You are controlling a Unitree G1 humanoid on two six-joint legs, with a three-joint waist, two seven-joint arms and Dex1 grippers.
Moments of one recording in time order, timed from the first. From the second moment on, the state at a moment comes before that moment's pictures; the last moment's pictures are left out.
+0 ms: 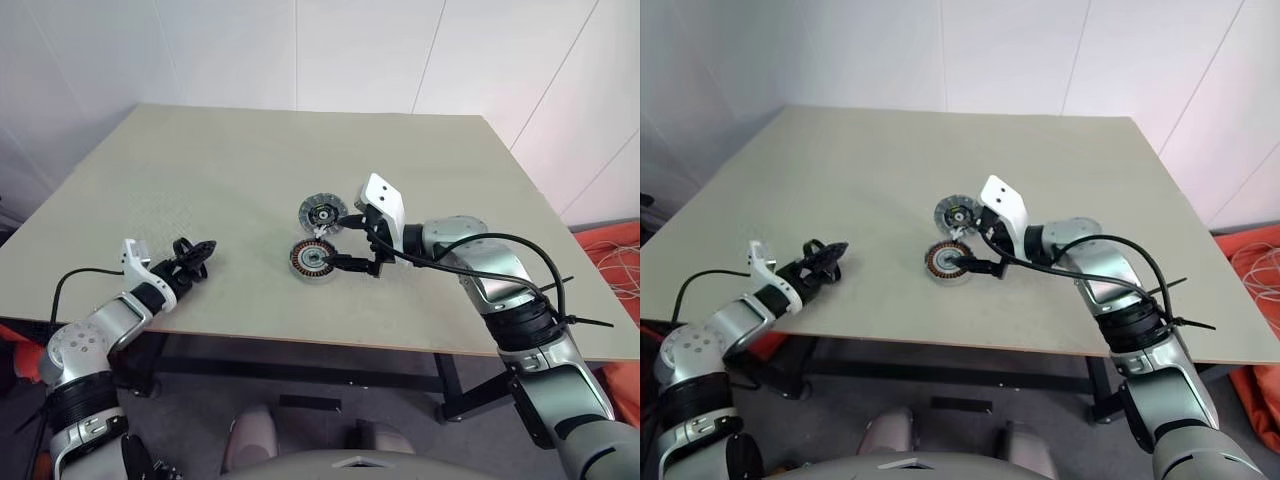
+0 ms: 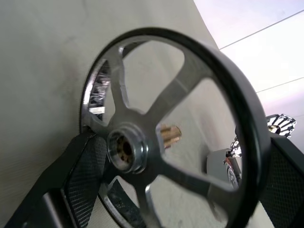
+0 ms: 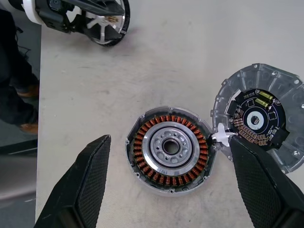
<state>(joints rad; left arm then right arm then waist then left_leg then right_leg) -0.25 0.33 0.60 0.13 -1.00 1.05 -0.28 -0.60 -0.50 0.26 -0.06 0.23 0.62 0.97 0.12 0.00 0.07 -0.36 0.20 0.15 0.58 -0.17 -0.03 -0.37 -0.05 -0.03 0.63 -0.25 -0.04</state>
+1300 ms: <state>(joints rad) -0.23 0.28 0.64 0.16 -1.19 1.02 -0.18 -0.58 -0.51 0.26 -0.06 0.24 0.64 0.96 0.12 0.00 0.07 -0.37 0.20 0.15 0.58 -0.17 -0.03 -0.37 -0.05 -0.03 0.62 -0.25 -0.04</state>
